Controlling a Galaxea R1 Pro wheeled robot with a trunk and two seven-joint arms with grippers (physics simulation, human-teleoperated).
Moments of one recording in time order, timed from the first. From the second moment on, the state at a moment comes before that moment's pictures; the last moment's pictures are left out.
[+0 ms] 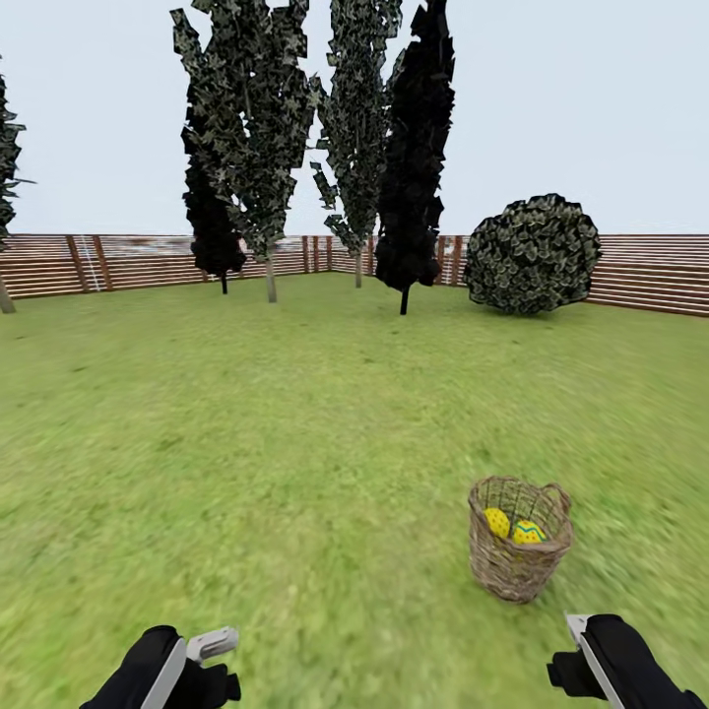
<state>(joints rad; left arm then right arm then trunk) -0.34 0.07 0.06 -0.76 0.23 0.93 0.01 -0.28 -0.23 -0.06 -0.97 0.04 0.97 0.04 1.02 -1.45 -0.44</state>
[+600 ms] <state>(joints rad) -0.34 0.07 0.06 -0.76 0.23 0.93 0.01 -0.28 -0.23 -0.06 -0.97 0.04 0.97 0.04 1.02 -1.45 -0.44</state>
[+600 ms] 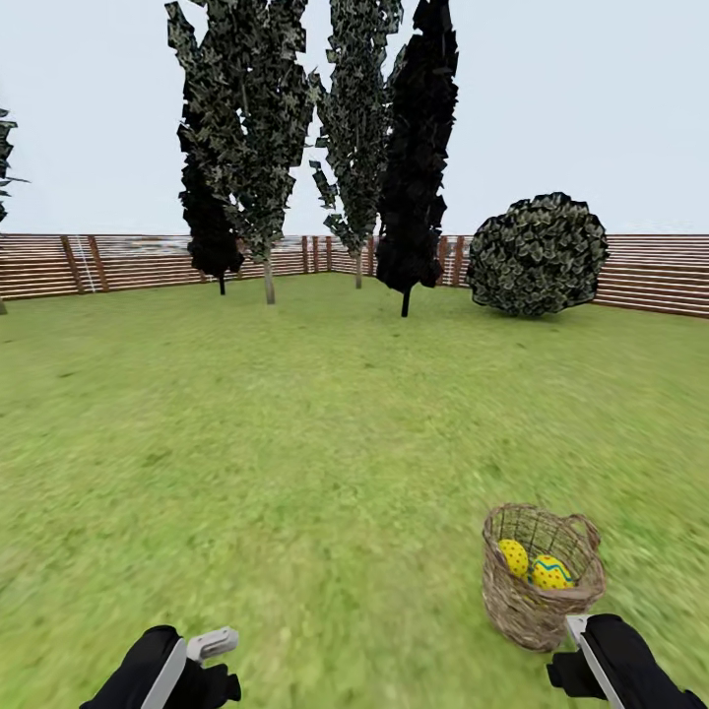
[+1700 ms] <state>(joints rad) -0.34 0.03 0.06 -0.76 0.23 0.93 0.01 -0.28 -0.23 -0.06 -0.96 0.04 0.97 0.04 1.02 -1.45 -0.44</state>
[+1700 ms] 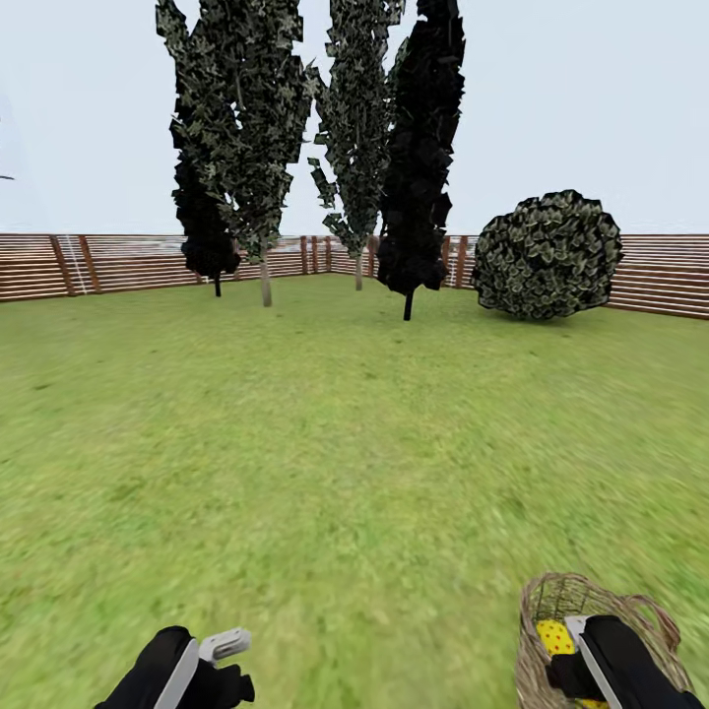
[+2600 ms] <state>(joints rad) -0.34 0.03 0.06 -0.76 0.23 0.93 0.01 -0.28 -0.22 -0.06 -0.96 0.04 0.97 0.04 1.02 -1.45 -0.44</state>
